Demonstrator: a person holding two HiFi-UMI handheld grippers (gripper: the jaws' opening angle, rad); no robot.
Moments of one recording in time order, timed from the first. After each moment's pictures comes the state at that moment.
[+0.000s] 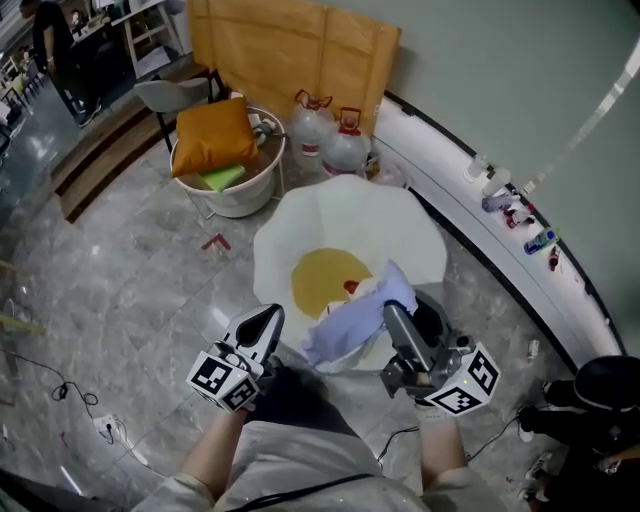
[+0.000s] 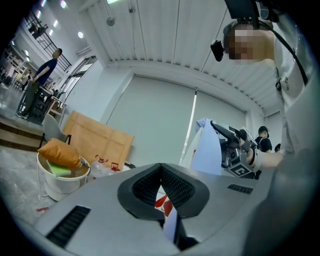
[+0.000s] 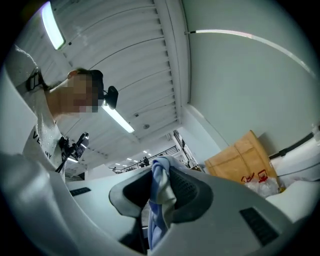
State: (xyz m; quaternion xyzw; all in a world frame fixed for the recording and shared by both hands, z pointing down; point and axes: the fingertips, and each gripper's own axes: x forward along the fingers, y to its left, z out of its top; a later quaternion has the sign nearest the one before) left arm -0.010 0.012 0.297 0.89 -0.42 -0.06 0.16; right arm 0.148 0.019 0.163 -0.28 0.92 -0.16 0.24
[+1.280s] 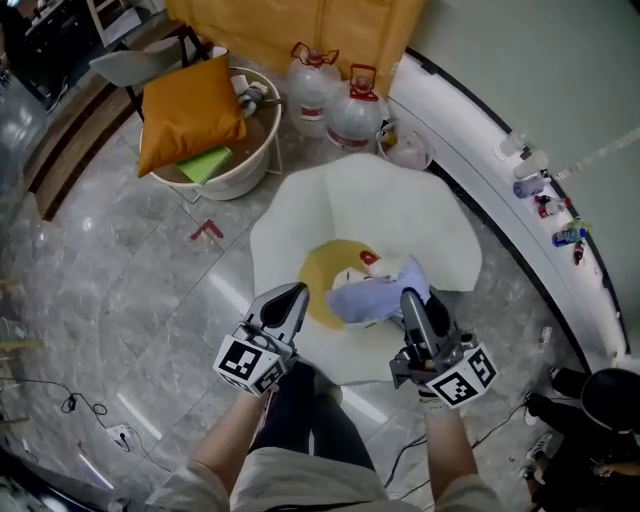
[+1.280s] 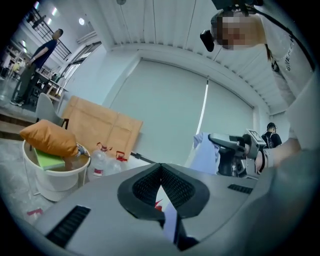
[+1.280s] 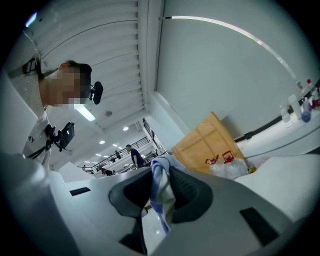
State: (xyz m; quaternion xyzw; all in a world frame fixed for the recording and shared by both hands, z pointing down) left arm -0.029 -0.215 0.462 0.89 -0.40 -0.03 0.19; right arm 0.127 -0.207 0.380 -0.42 0.85 -0.25 0.18
